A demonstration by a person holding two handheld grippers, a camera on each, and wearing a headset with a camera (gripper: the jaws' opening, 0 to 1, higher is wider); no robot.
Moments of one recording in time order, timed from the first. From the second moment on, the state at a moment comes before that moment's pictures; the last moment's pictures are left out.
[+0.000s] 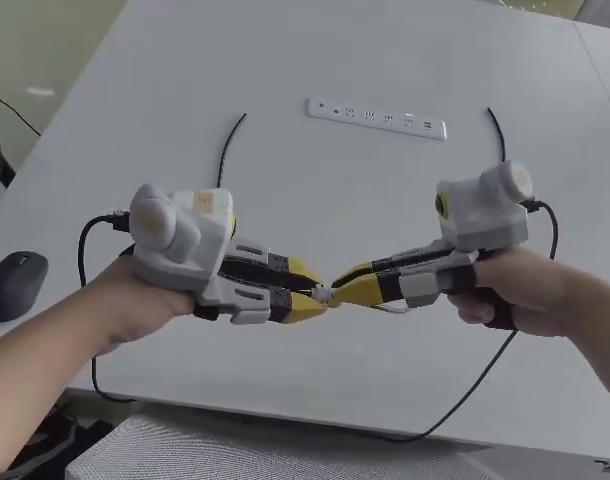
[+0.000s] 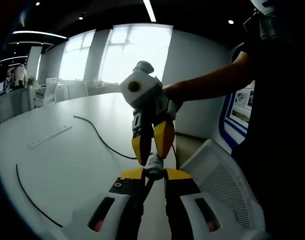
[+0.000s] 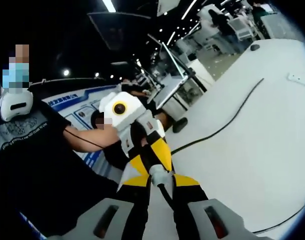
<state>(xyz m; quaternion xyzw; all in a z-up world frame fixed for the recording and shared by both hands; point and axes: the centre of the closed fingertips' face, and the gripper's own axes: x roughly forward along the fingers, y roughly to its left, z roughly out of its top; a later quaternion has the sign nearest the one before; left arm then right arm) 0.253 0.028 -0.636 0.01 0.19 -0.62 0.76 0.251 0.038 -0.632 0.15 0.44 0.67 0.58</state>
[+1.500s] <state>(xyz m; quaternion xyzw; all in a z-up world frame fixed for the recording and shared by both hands) 0.249 0.028 -0.643 -0.02 0.23 -0.62 0.74 0.243 0.038 -0.646 -0.26 0.22 0.68 0.65</state>
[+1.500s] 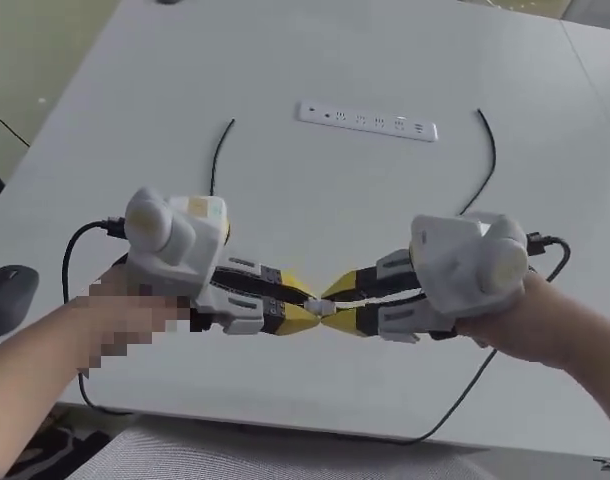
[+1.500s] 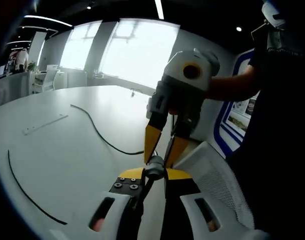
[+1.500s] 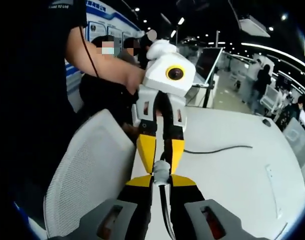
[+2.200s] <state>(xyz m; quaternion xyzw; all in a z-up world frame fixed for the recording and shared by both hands) 0.246 0.029 -0.639 -0.02 0.24 -0.63 0.74 0.243 0.039 -0.641 -0.24 0.22 0.66 0.67</state>
